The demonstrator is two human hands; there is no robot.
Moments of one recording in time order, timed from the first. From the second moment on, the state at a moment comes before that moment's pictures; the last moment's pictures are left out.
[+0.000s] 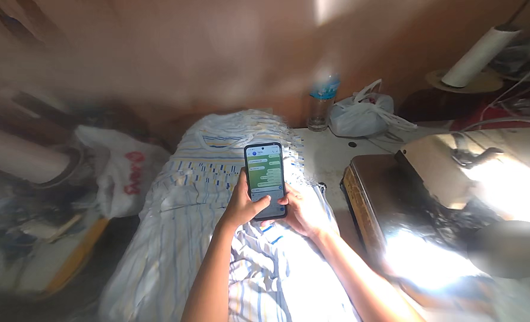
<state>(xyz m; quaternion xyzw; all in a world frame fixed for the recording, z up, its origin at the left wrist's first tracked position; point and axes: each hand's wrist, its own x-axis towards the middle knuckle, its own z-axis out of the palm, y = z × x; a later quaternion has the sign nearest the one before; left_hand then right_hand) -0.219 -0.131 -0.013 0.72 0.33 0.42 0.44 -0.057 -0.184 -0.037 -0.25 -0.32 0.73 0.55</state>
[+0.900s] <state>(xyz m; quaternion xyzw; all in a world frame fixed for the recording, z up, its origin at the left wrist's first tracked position) -0.234 -0.134 0.000 0.65 0.31 0.36 0.59 -0.055 -0.182 -0.038 -0.23 -0.30 0.75 0.55</state>
